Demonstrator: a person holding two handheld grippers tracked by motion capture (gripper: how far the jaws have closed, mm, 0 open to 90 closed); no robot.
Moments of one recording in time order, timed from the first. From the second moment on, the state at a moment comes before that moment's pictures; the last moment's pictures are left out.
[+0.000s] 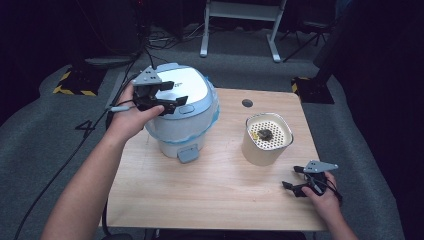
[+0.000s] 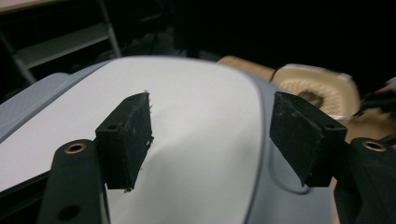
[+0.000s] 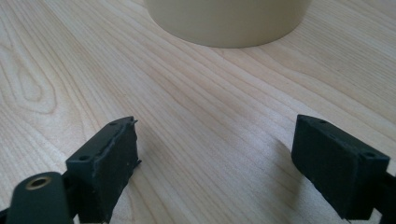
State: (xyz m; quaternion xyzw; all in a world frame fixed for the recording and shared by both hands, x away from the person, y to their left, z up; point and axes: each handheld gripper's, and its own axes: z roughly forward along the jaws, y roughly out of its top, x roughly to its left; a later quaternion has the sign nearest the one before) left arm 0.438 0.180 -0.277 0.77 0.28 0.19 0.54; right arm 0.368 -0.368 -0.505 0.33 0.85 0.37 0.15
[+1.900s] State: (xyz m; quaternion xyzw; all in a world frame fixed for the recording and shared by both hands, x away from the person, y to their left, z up) left arm 0.334 0.227 -0.457 0.78 0.40 0.18 0.45; right arm 0.372 -0.366 -0.505 0.33 0.85 0.37 0.15
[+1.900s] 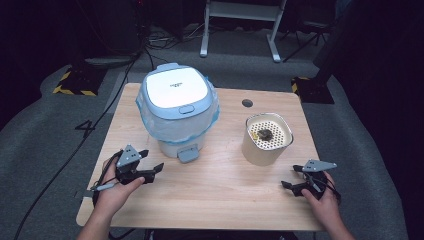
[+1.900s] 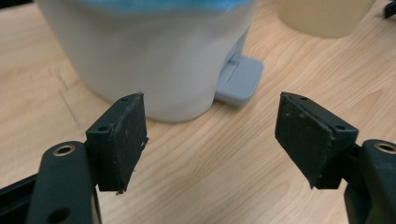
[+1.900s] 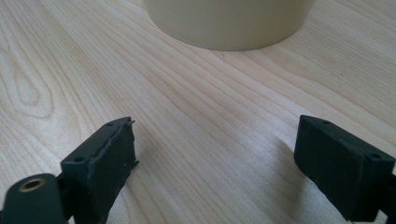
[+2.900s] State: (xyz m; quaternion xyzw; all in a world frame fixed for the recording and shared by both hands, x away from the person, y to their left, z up) left arm 0.340 0.232 -0.505 0.81 0.45 0.17 0.33; right arm 0.372 -0.366 -0.505 0.33 0.85 0.37 0.15
